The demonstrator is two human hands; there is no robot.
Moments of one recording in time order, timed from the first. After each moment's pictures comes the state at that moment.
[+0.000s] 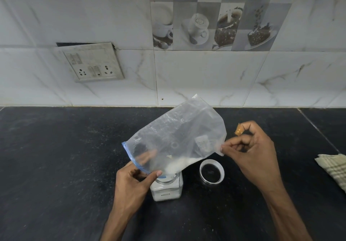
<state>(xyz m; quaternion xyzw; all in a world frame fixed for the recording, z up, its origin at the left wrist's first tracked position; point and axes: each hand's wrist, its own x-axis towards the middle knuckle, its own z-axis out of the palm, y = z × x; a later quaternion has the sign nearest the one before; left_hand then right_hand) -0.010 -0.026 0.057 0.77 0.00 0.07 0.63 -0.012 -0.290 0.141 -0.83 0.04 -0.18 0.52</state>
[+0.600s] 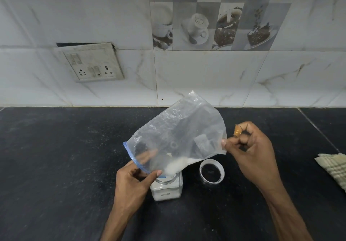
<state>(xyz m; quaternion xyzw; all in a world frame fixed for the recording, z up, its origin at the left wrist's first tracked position) -0.011 -0.027 0.058 0.78 0.00 0.07 0.62 -0.011 -0.289 0.142 -0.83 0.03 -0.17 0.52</state>
